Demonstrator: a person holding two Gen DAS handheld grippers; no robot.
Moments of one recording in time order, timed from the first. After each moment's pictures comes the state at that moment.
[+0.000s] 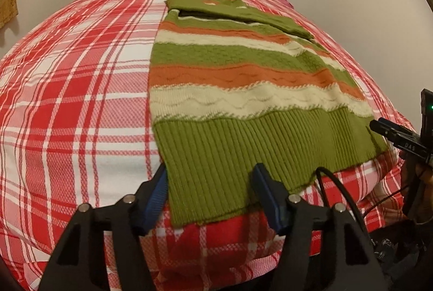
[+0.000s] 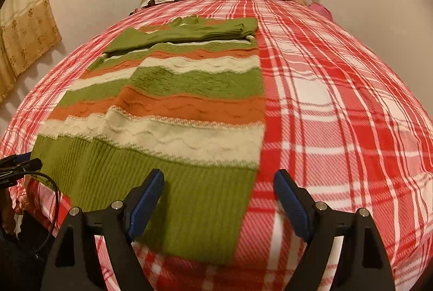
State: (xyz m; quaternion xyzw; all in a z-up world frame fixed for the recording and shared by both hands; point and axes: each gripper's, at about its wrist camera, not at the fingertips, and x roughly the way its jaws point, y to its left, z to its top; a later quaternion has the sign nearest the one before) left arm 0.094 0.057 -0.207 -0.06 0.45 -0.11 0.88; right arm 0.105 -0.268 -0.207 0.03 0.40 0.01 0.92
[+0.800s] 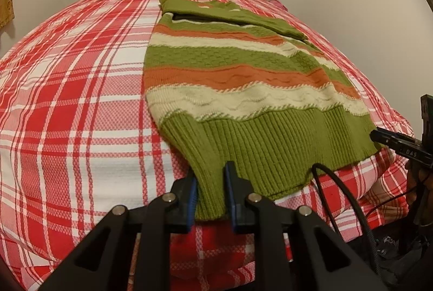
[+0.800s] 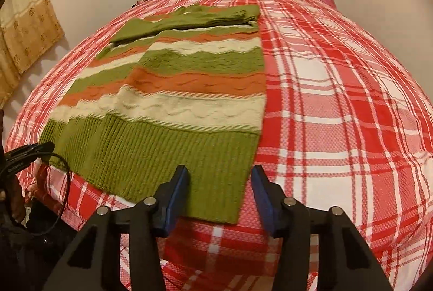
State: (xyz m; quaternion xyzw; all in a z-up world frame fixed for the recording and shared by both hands) left arm 0.094 0.055 -0.208 -0.06 0.44 -0.12 0.89; right arm 0.079 -0.267 -0.209 0.04 0.43 0.03 0.90
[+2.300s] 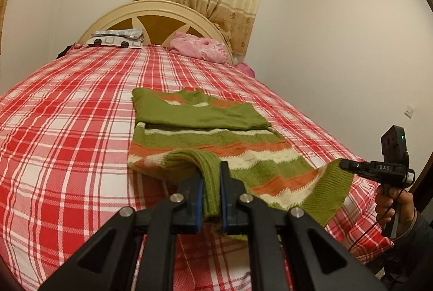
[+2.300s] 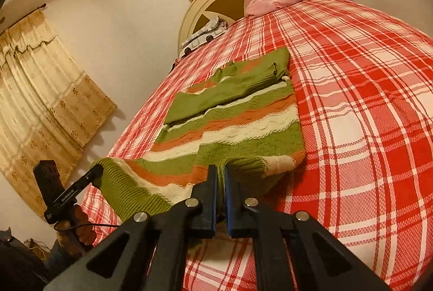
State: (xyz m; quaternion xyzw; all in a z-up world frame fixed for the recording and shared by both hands) left arm 0.129 0.068 -0.108 -0.09 0.27 -0.20 0.94; right arm 0.100 -0.314 -0.144 0.24 0.31 0.15 0.91
